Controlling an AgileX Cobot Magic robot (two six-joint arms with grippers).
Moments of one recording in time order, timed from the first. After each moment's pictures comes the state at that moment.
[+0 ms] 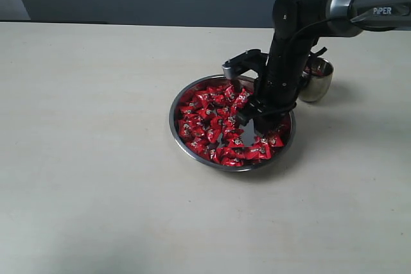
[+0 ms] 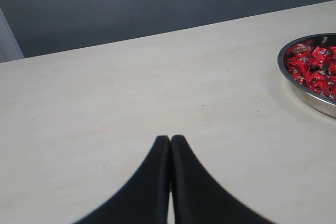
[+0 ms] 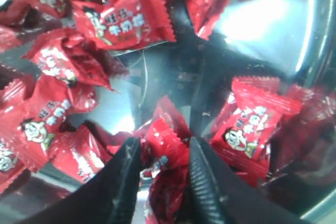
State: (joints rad) left arm -0.11 0.00 0.00 0.14 0.32 -0.06; right arm 0.39 2.17 -1.52 0.15 1.06 -0.42
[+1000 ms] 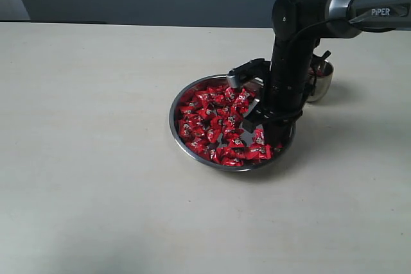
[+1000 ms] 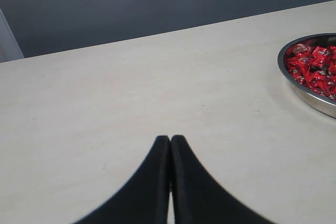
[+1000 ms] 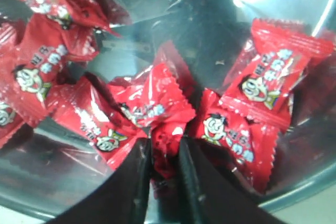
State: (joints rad) left arm -0.11 0.00 0.00 0.14 0.32 -0.06; right arm 0.39 2.17 -1.52 0.12 1.18 -0.40
